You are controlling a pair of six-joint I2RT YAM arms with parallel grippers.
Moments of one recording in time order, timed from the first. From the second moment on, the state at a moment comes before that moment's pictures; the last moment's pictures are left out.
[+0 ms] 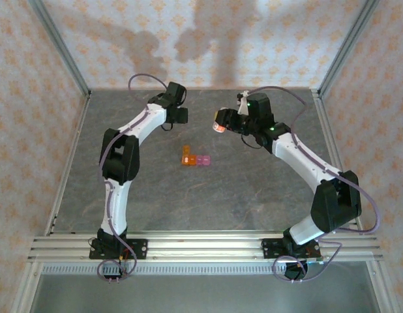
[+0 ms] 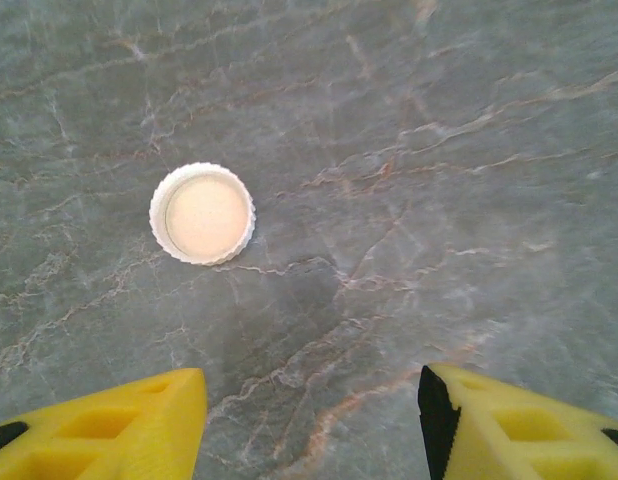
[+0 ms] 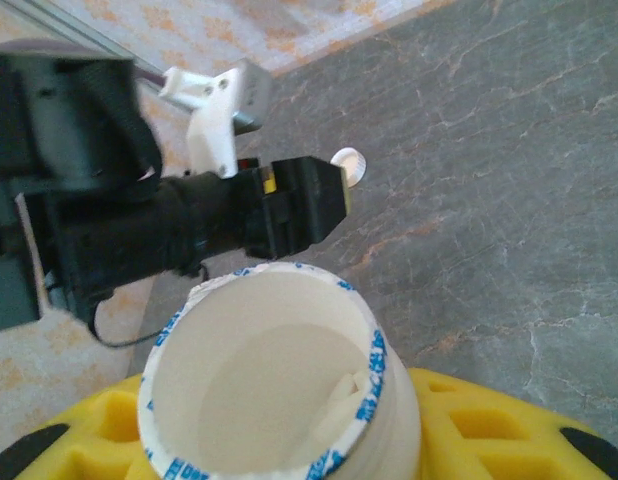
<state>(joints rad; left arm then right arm) -0.30 2.23 1.91 -0.70 -0.17 -0.31 0.43 1.52 1.23 -0.23 -0.36 0.65</state>
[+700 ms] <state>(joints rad) -0.23 2.45 2.20 -0.82 -0.24 -0.31 0.44 1.52 1.21 -0.24 -0.36 0.64</state>
